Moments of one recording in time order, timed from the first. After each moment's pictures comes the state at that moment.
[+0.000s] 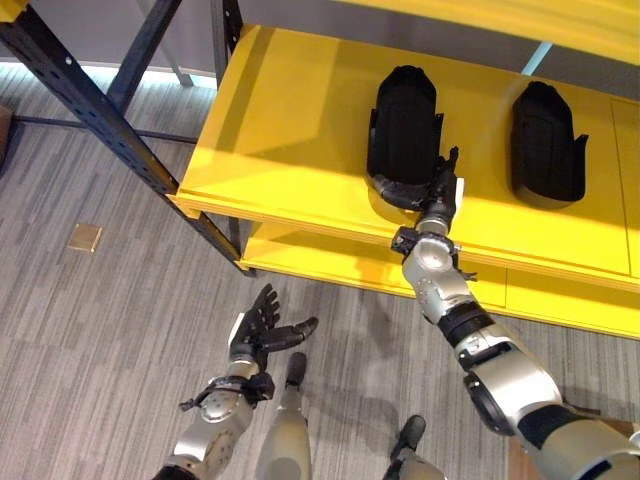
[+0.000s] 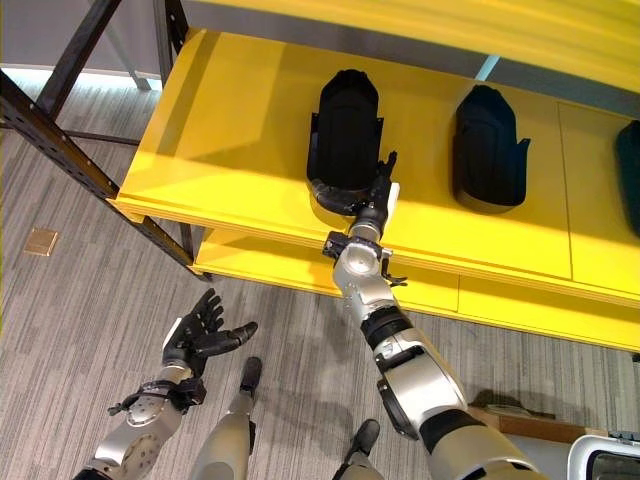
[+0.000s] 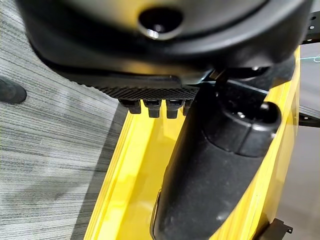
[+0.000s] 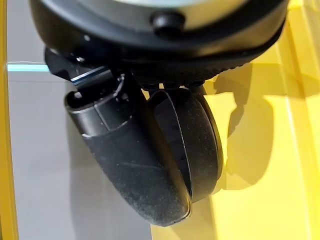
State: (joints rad) left arm 0.01 0.48 -0.39 0.16 -0.70 -0.13 0.27; right arm -0.92 -0.13 0.31 0.84 0.59 -0.22 -0.58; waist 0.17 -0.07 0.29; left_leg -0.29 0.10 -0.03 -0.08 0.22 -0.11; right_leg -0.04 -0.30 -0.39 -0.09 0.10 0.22
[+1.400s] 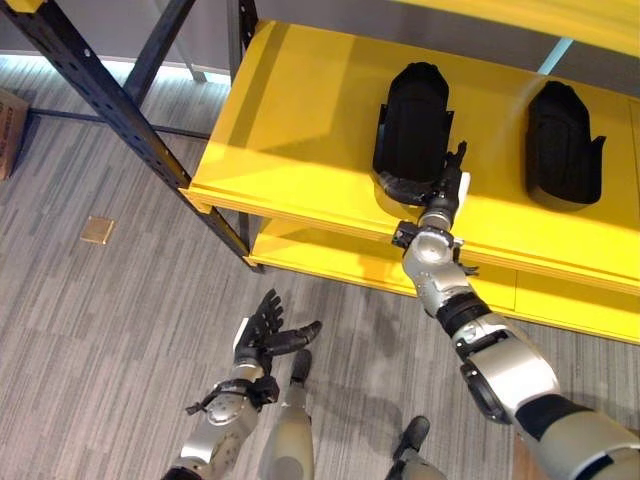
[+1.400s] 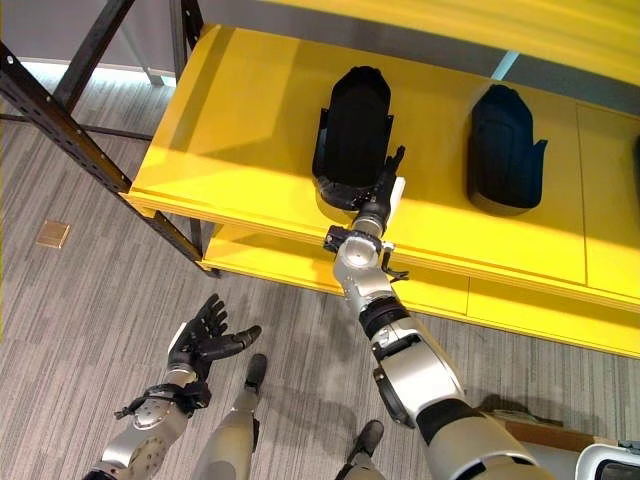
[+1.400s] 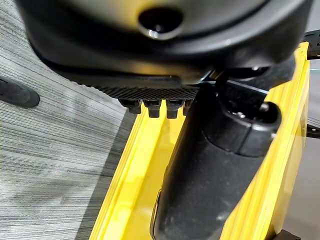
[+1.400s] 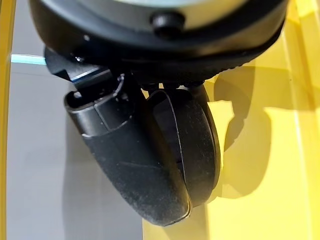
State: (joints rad) left arm 0.02 0.45 -0.41 0.19 -0.70 -0.14 0.28; right arm -0.99 -0.12 0.30 0.96 0.54 -0.23 -0.62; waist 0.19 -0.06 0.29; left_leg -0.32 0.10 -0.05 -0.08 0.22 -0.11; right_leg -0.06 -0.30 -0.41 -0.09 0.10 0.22
